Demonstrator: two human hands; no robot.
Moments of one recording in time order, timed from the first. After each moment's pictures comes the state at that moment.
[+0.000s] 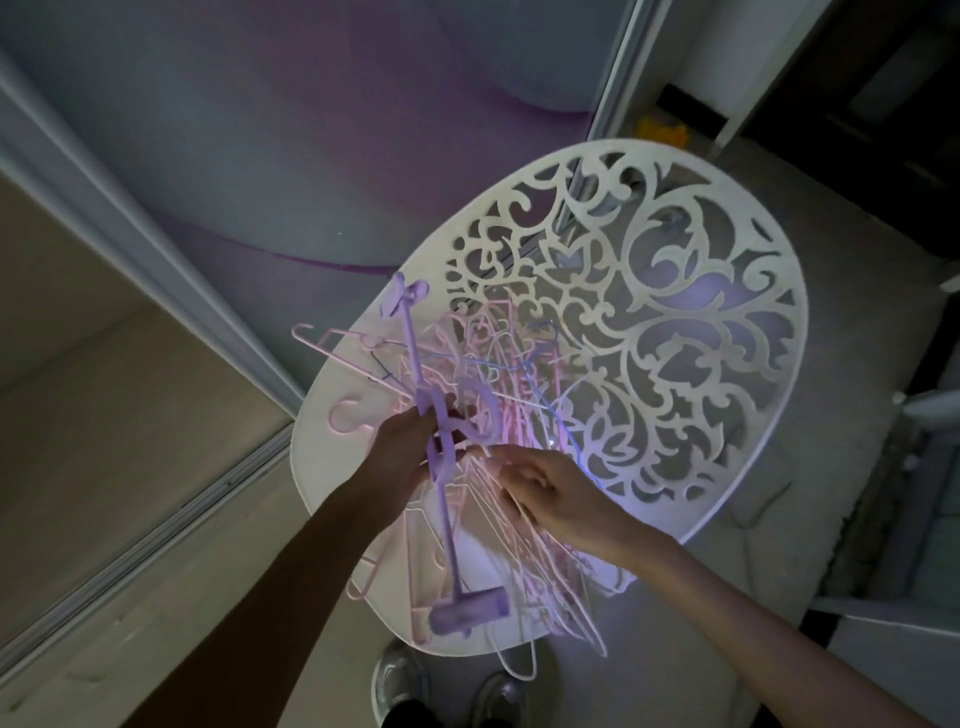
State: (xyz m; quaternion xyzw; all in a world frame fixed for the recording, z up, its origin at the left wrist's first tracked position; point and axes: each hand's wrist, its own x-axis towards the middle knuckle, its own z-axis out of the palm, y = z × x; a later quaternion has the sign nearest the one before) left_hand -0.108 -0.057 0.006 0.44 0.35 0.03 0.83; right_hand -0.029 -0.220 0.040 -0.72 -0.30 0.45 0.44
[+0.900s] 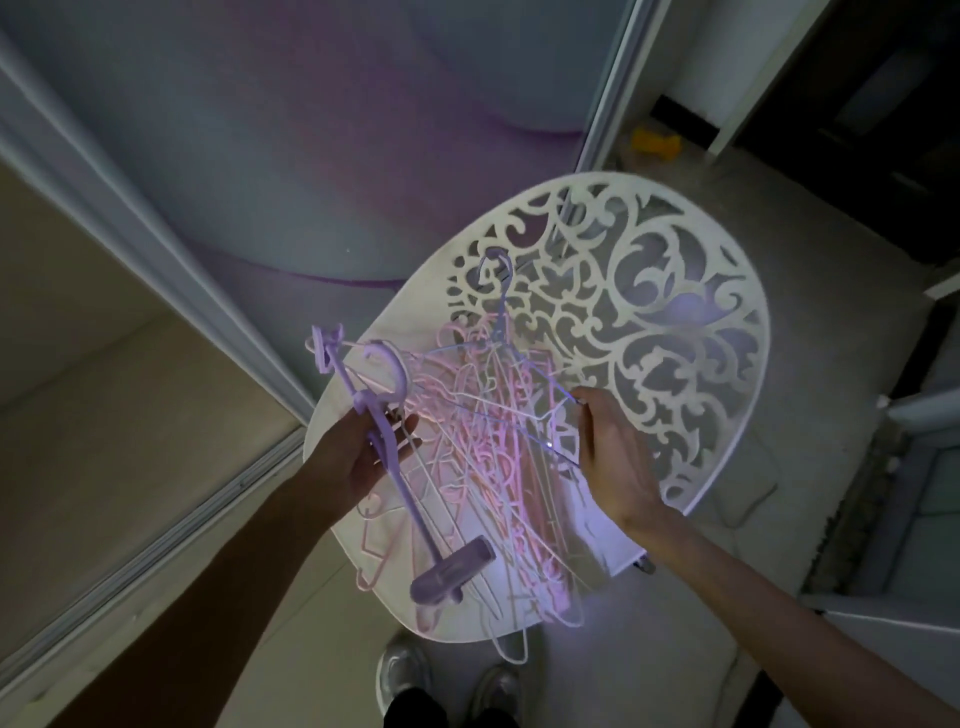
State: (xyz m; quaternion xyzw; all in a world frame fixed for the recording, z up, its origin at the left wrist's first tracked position) left_hand -0.134 -0.021 0.027 0.30 0.41 0.08 0.86; right_hand 0.010 -0.246 0.041 -0.91 -0.33 0.05 0.23
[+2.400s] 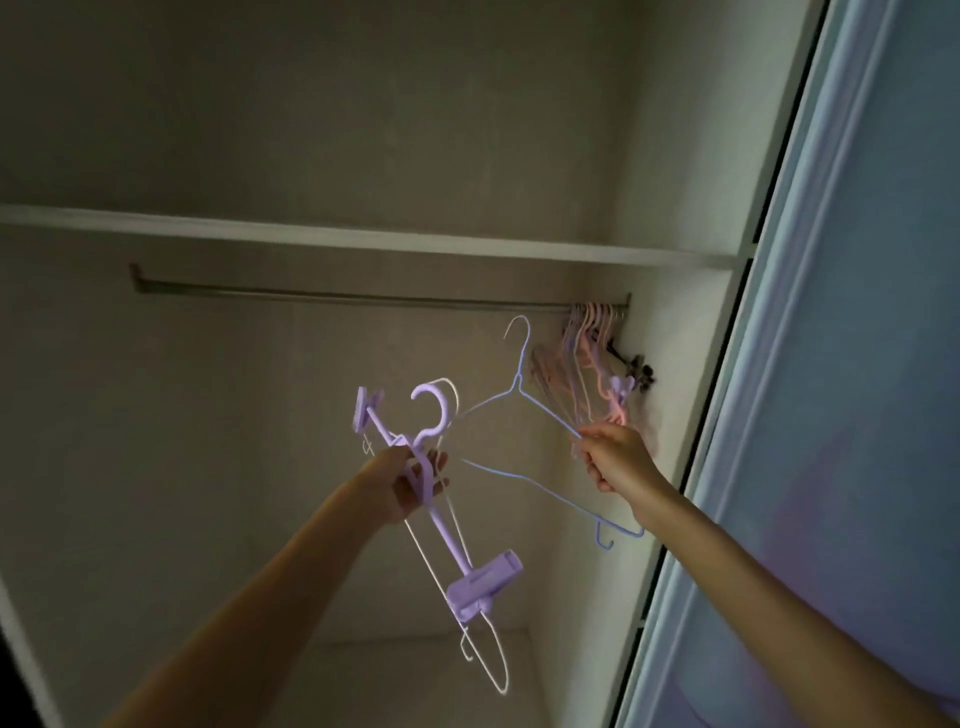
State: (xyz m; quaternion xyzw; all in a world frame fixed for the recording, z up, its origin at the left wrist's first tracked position) left_hand -0.536 0.225 0.506 0.29 0.39 0.45 0.75; right_hand -0.305 0.154 0.535 -0.68 -0.46 0.26 0.51
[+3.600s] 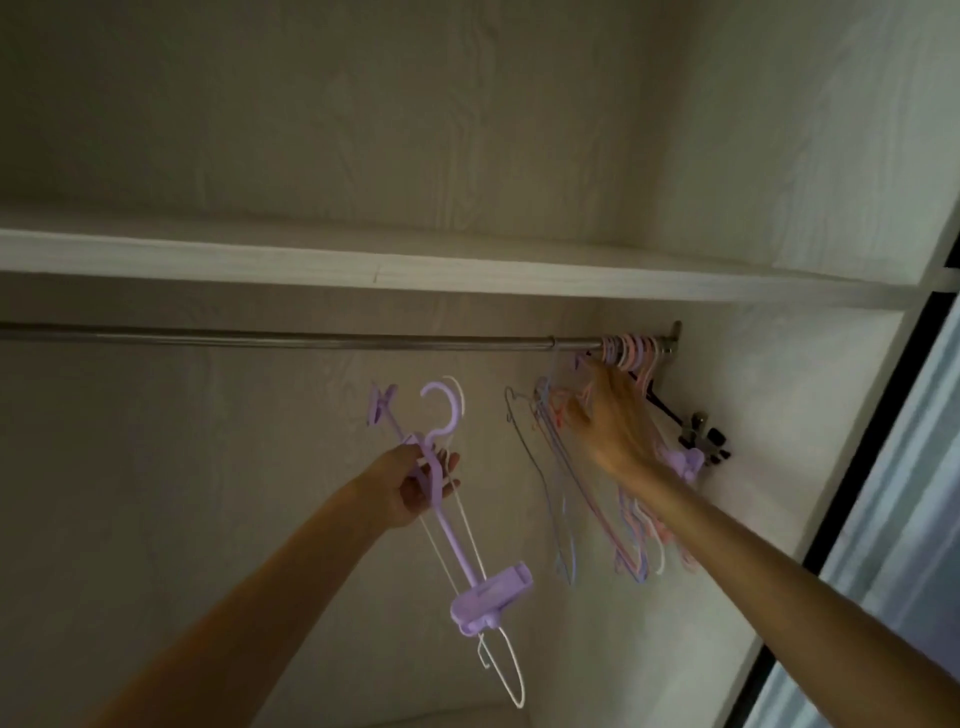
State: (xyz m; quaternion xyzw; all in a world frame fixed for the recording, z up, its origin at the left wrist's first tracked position) left_hand -0.470 0.455 0.514 0.30 0.36 0.40 0.78; right_hand -0.240 0.400 0.558 -0.70 -0.60 -0.19 0.34
